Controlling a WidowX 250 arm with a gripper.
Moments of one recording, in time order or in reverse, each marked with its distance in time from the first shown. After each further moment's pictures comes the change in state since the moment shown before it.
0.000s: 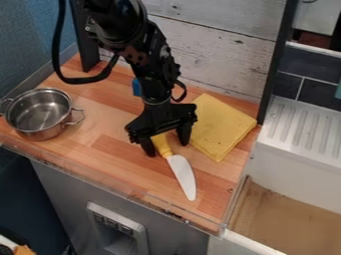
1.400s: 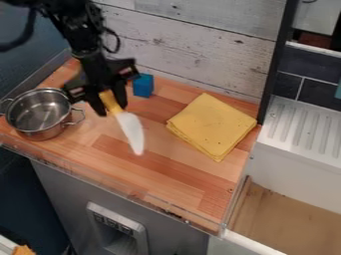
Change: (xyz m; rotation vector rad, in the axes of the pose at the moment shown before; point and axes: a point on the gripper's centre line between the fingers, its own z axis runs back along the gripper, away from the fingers) arm 0.048 0.048 0.059 -0.054 -0.049 0.049
